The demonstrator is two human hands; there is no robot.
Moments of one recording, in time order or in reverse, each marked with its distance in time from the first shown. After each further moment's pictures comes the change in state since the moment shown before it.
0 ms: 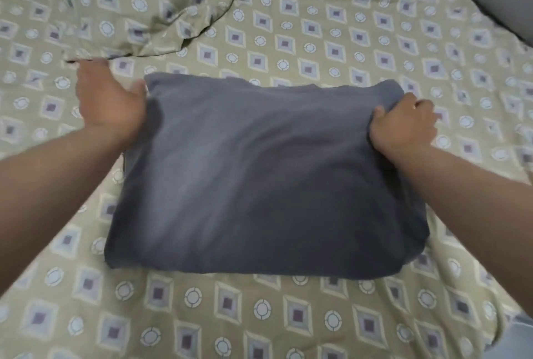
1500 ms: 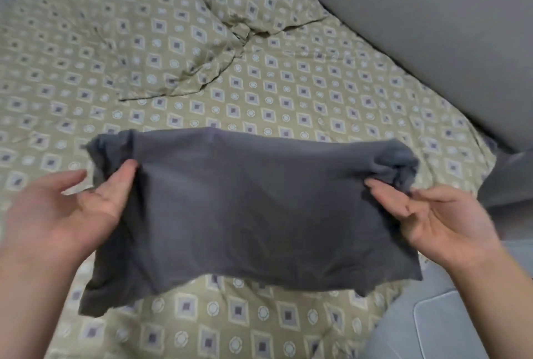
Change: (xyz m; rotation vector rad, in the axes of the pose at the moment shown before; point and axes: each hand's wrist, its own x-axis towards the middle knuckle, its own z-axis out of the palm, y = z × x) left_hand -0.137 -0.080 -0.184 -1.872 -0.254 -0.852; right_hand -0.221 0.094 -0.196 1.836 -0.914 0.548
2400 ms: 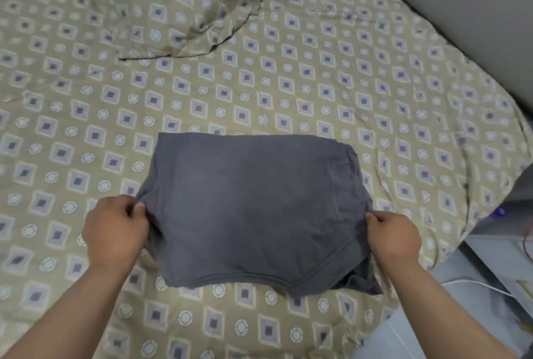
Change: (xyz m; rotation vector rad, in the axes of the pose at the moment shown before) left_hand 0.003 -0.076 -0.093 2.008 0.320 0.621; right_hand 0.109 0.104 -0.085 -1.802 0.850 -0.331
